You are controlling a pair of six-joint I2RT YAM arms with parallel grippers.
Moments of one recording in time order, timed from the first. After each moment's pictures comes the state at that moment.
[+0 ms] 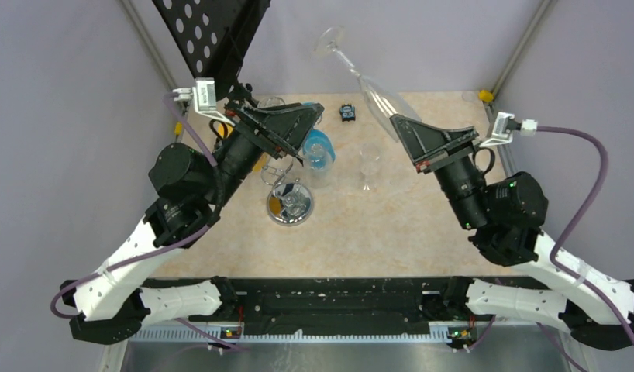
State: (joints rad) left arm -0.97 1.00 1.44 0.01 -0.24 -0.67; right arm 1.08 0.81 1.09 0.30 0.46 0.83
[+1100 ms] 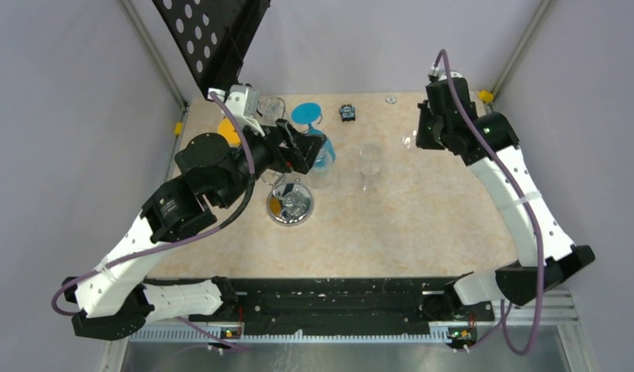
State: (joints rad) left arm -0.97 1.06 1.56 -0.49 -0.33 -0.43; right arm 0.48 1.36 1.75 -1.08 0.38 0.35
